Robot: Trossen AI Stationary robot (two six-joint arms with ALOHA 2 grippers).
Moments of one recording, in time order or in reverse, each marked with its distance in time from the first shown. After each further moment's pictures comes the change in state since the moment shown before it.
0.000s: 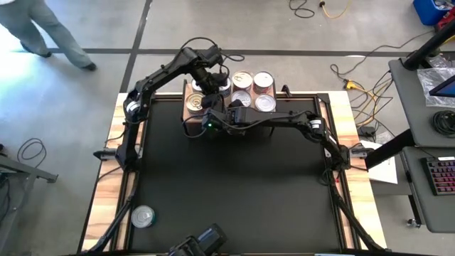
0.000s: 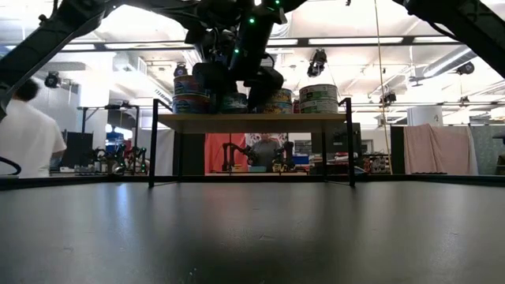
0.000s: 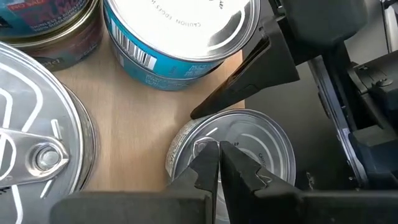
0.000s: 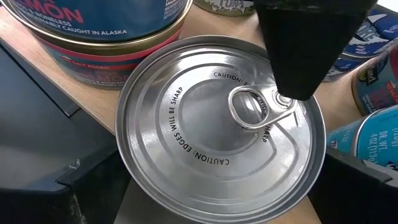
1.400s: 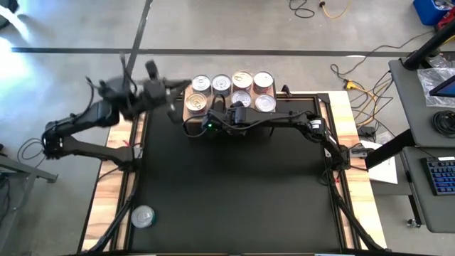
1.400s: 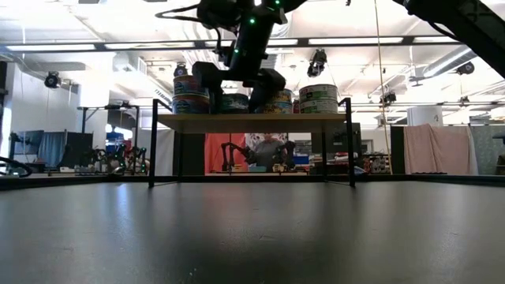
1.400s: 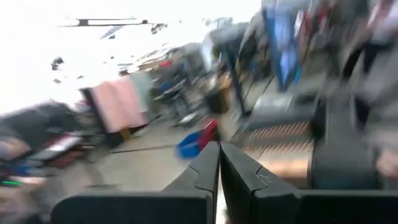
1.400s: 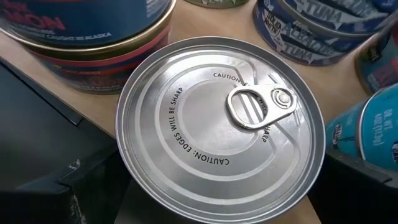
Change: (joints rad) left arm -0.412 -1.098 -0.910 1.266 -0.693 -0.189; right arm 0.003 0.000 -0.001 0.001 -0.008 0.095
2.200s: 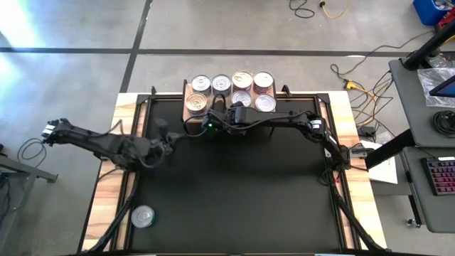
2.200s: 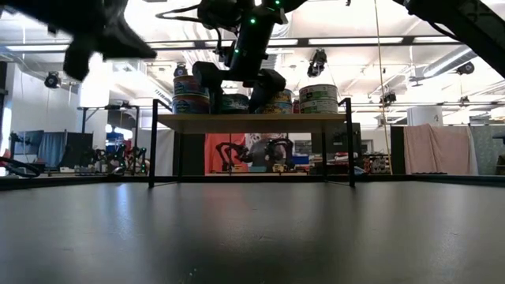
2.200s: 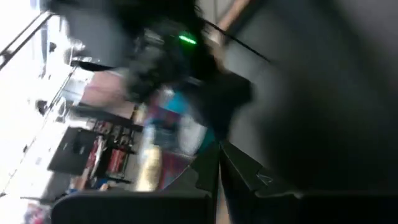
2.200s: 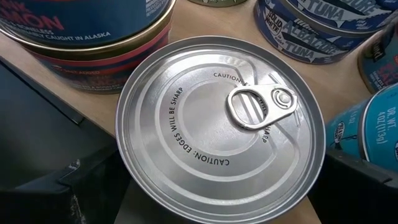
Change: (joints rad) left arm -0.512 -0.325 -0.726 -0.051 -0.556 0.471; right arm 0.013 0.000 0.000 -0.005 -0.027 0.027
